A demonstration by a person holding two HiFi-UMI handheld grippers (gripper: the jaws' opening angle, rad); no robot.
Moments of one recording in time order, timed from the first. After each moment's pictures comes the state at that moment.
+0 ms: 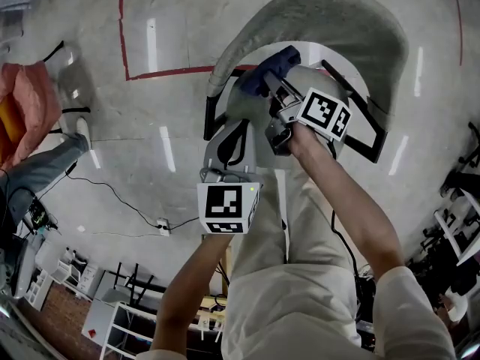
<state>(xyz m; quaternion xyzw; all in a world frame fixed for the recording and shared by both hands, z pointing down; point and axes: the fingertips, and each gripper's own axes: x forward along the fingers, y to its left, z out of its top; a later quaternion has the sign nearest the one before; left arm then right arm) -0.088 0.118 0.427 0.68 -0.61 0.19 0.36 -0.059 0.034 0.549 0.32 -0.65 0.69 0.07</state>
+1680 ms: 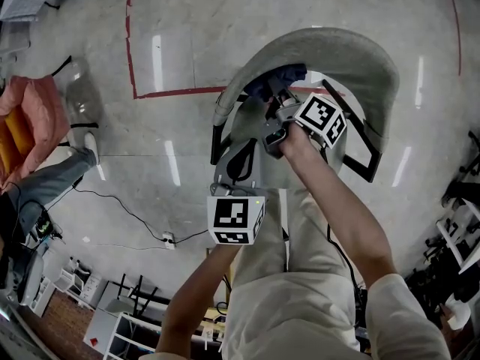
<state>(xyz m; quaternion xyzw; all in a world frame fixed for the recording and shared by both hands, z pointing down) -0.086 0.096 0.418 0.67 -0.61 0.18 0.39 -0.070 -0.021 0.546 0.38 -0.58 0.72 0.00</state>
